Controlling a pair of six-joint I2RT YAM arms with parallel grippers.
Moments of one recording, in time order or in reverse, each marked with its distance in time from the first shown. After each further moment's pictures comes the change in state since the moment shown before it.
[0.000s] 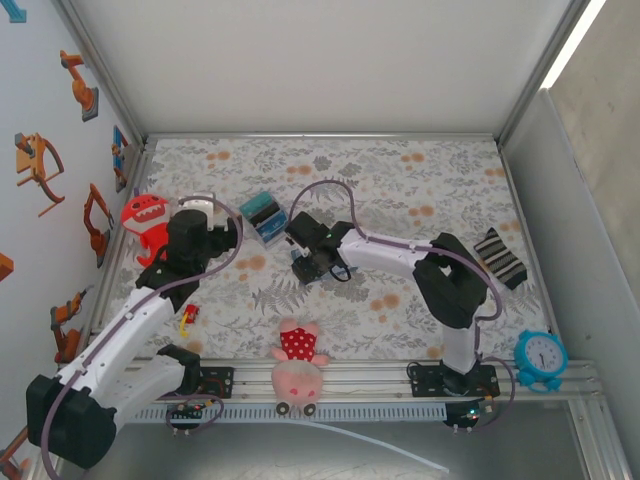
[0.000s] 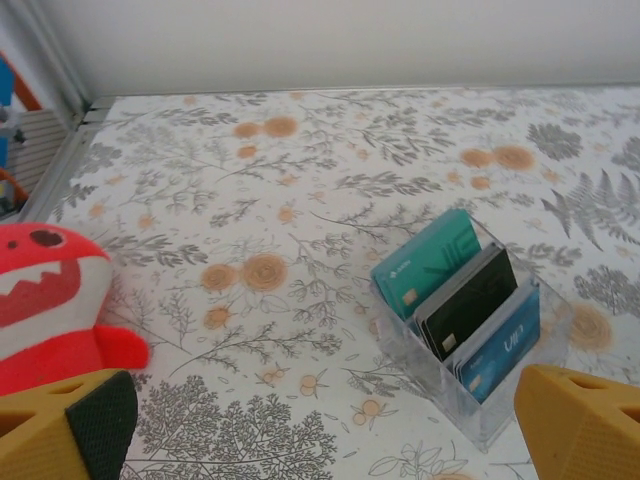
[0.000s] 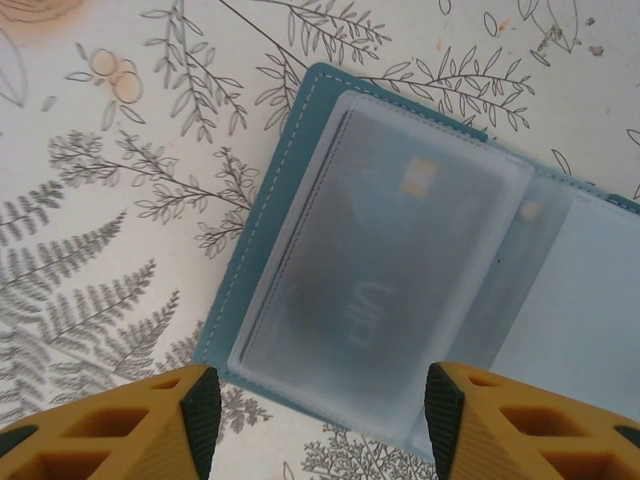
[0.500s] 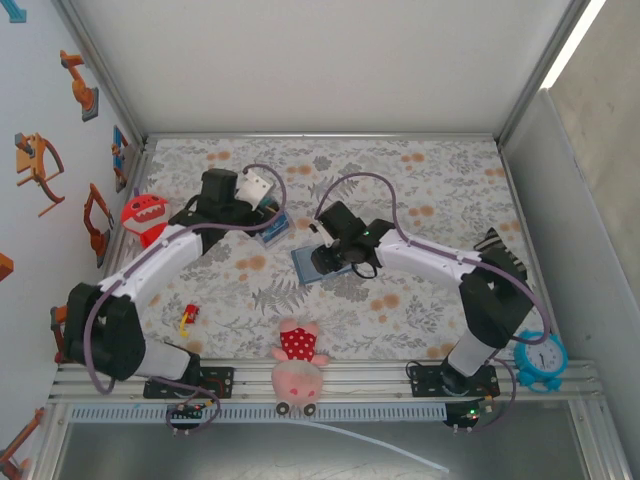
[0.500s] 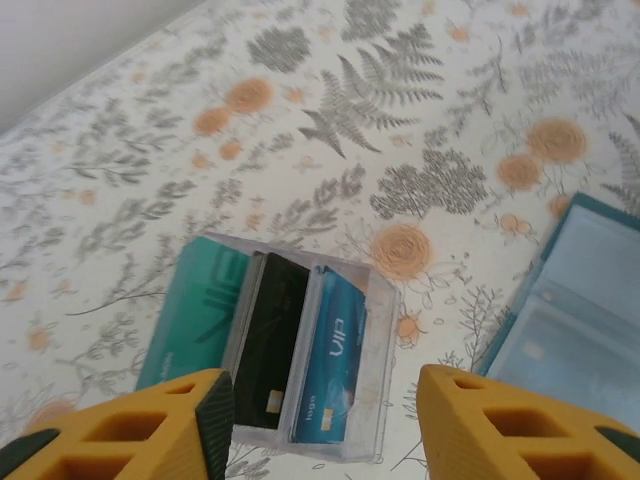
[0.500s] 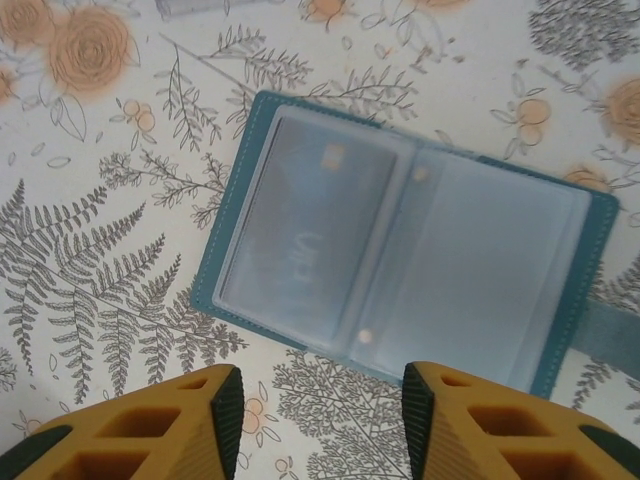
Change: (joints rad) left arm -0.002 0.436 0.309 -0.073 0.496 0.435; right arm -0.088 -0.242 -0.180 0.084 -0.109 0.026
